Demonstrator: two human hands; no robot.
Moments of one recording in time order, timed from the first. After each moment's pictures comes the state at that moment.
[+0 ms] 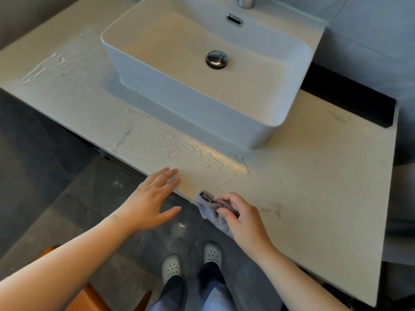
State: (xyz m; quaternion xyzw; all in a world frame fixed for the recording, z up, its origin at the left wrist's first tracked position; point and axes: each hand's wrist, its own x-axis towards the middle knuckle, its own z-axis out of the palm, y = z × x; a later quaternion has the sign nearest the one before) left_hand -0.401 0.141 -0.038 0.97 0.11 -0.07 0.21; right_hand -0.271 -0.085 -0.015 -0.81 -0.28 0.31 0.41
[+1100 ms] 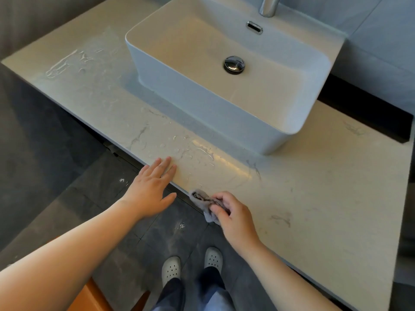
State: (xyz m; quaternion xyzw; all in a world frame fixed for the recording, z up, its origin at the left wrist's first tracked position) left_hand -0.400 0.161 -0.034 0.95 0.21 -0.15 0.14; right_hand -0.285 -0.052 -0.030 -0.80 -0.29 0.31 0.42
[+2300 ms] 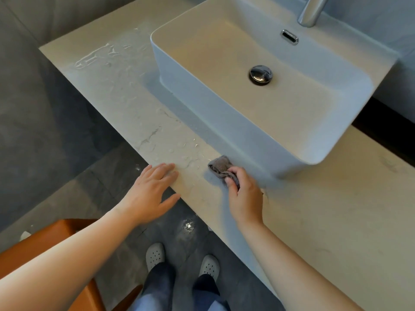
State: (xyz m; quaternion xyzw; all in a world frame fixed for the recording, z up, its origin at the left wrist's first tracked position) left_hand -0.396 0.158 -0.036 0.94 0.28 -0.06 0.18; right_hand -0.204 0.011 -0.048 -0.85 -0.36 0.14 0.36
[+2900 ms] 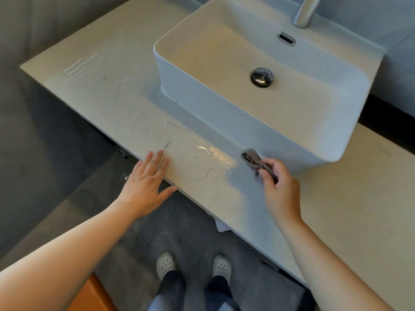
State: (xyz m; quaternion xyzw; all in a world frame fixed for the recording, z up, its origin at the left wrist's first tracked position) left_hand -0.417 0.247 -0.054 0.95 0.27 -0.11 0.12; right_hand -0.203 0.022 -0.009 -0.85 -0.26 0.13 0.43
